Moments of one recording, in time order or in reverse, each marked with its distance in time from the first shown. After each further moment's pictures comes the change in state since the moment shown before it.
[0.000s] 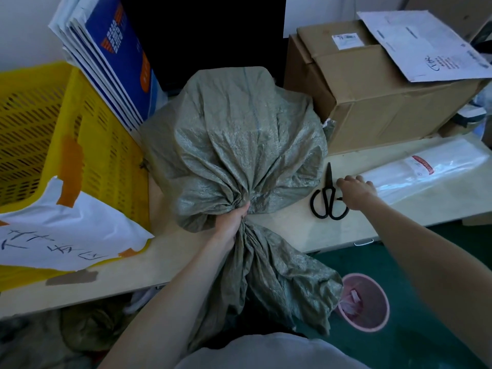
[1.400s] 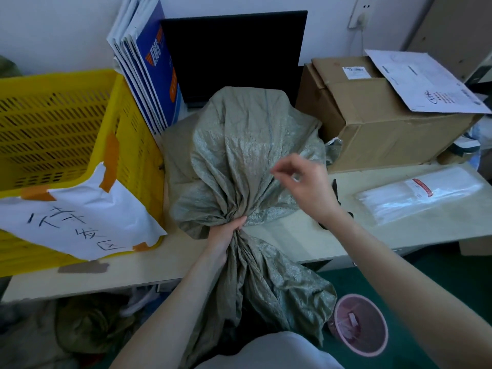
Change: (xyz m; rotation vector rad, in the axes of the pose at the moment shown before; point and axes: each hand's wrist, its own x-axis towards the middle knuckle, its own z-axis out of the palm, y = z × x) left_hand -0.020 -0.018 -0.051 -0.195 -0.028 0.112; right_hand -0.145 -0.135 -0.135 1.081 0.568 -0.640
